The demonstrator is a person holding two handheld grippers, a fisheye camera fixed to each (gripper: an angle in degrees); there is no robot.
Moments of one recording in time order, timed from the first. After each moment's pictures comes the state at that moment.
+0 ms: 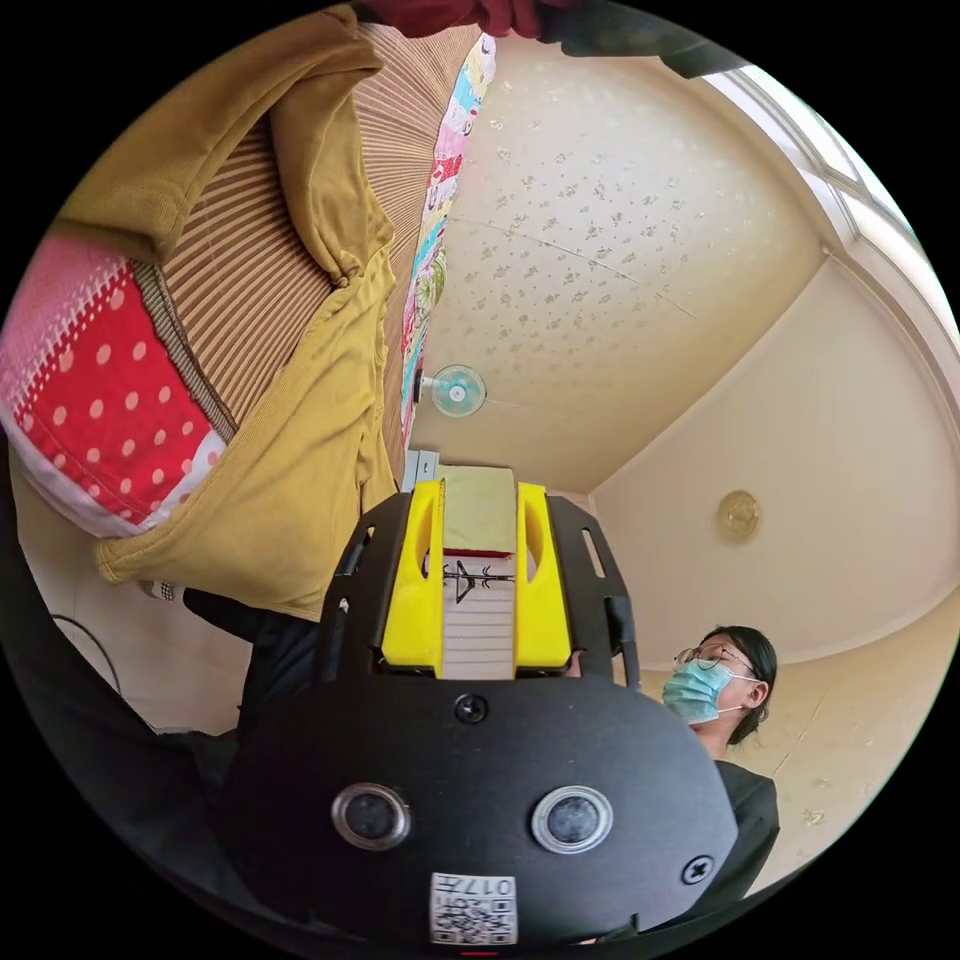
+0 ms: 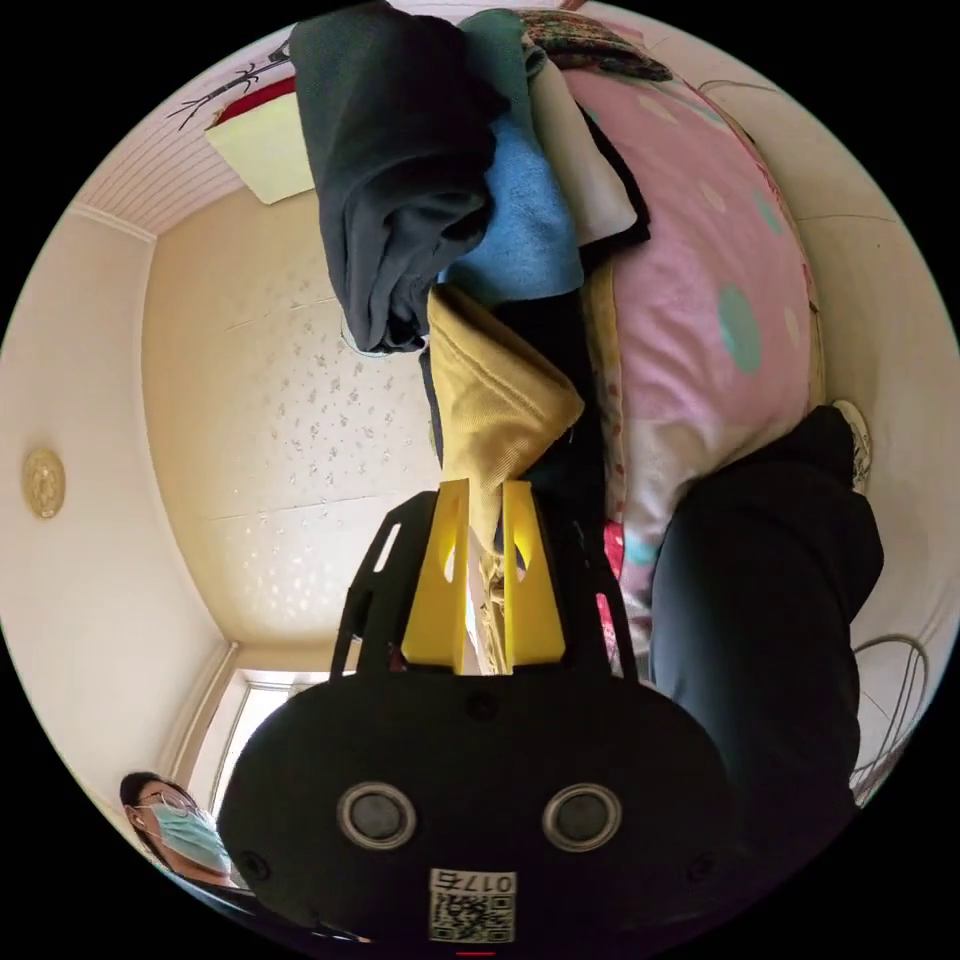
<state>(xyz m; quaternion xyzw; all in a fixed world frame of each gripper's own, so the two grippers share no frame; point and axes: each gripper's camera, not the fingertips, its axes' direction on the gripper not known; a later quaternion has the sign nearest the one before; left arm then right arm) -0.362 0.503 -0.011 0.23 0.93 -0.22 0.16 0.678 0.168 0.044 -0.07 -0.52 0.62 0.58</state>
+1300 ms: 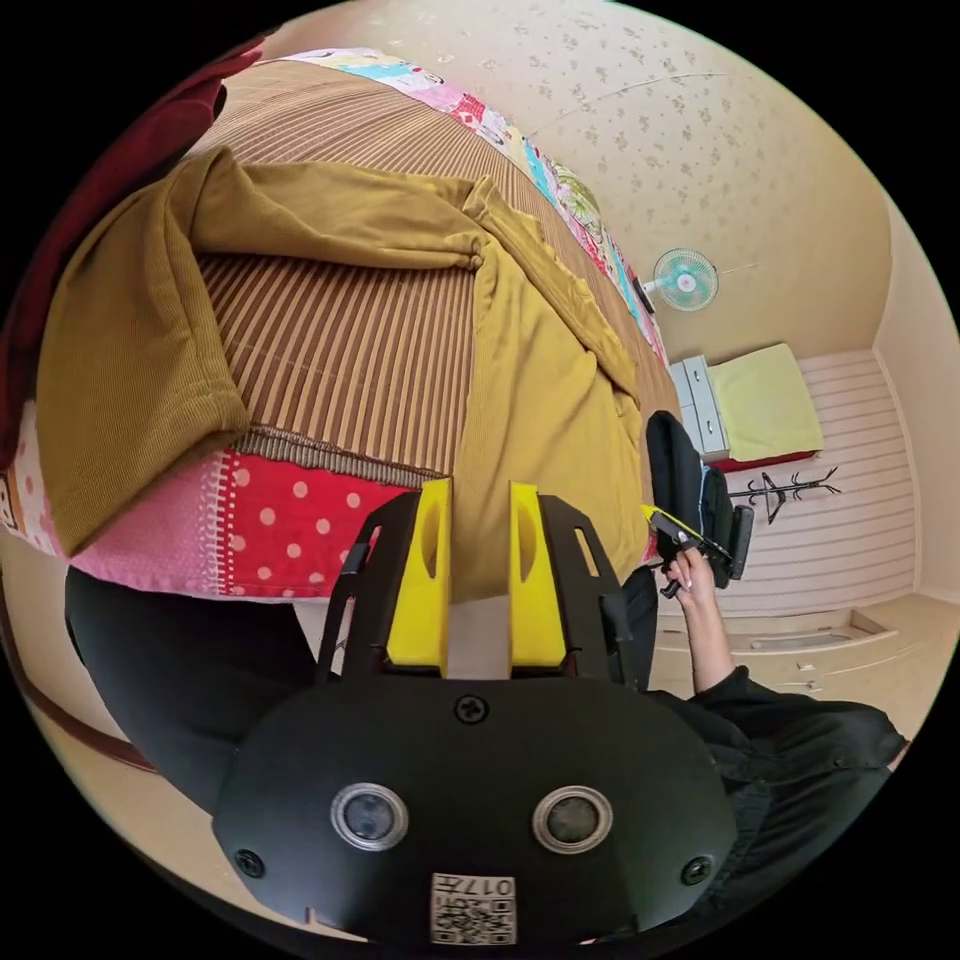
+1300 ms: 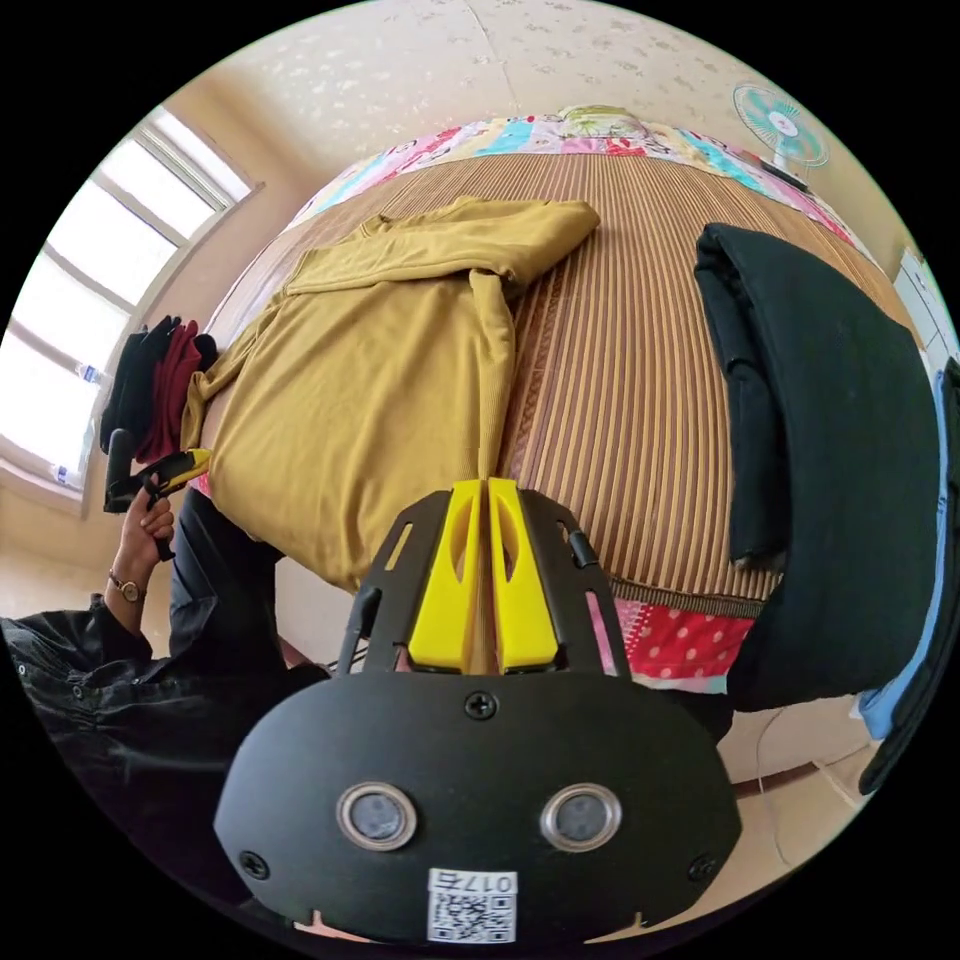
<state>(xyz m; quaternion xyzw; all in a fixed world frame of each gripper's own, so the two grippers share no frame) -0.038 0.296 -0.102 0.22 0.72 -0.17 0.63 0.097 0.091 -0.004 -0.22 -0.45 -0.11 0.86</state>
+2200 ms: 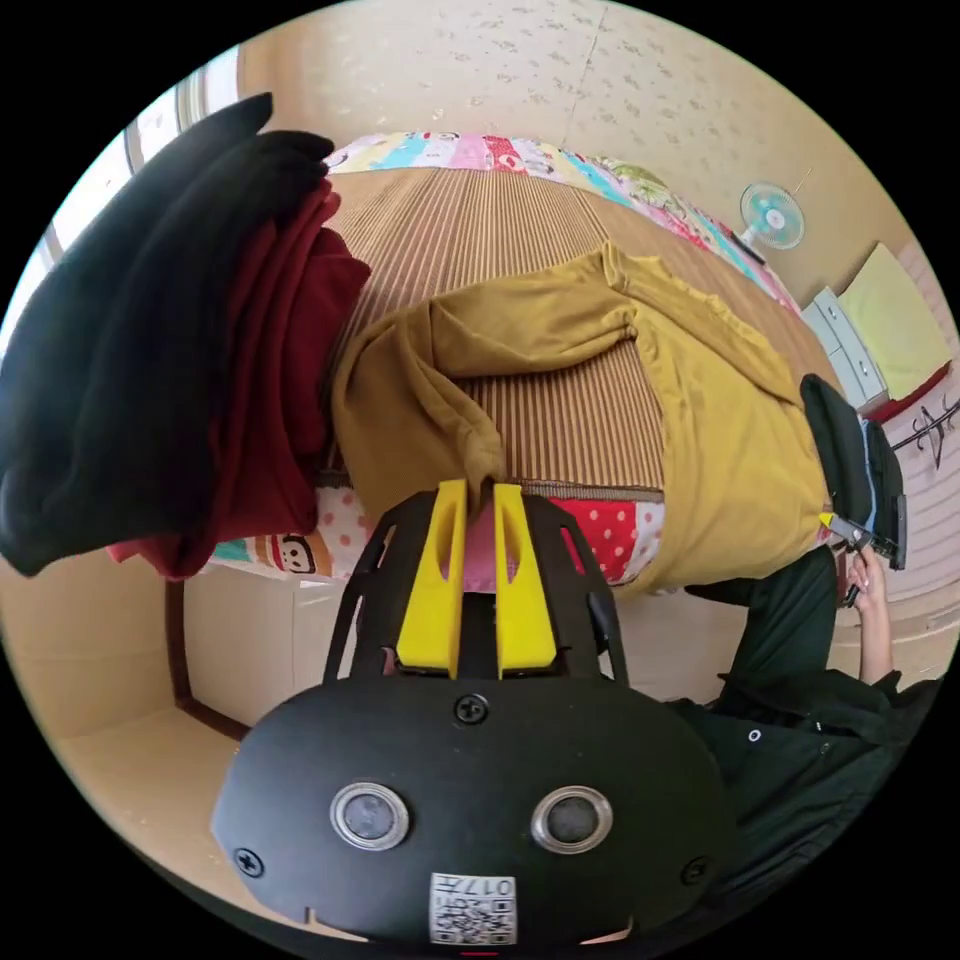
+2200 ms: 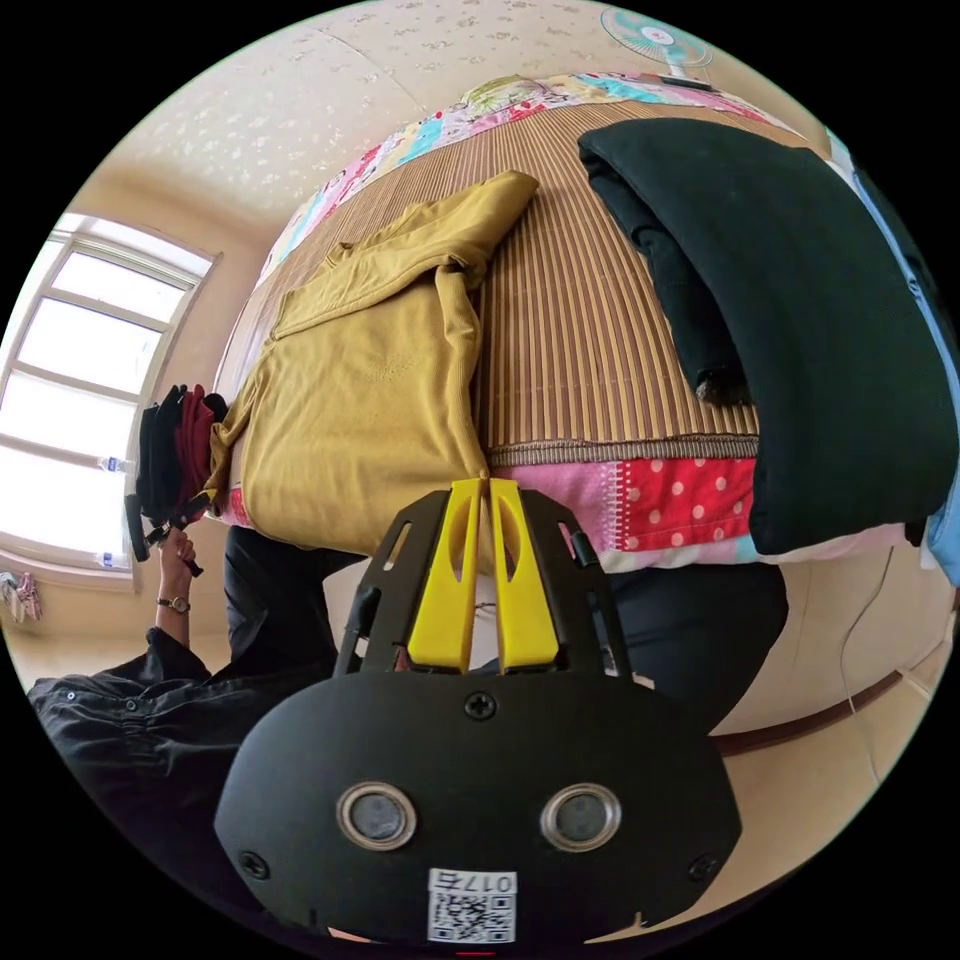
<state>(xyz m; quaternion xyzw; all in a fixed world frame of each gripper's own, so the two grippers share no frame) 0.065 0.319 -0.002 0.27 0.49 -0.24 0.79 0.167 0.136 0.110 -0.27 -0.47 -0.01 0.84</state>
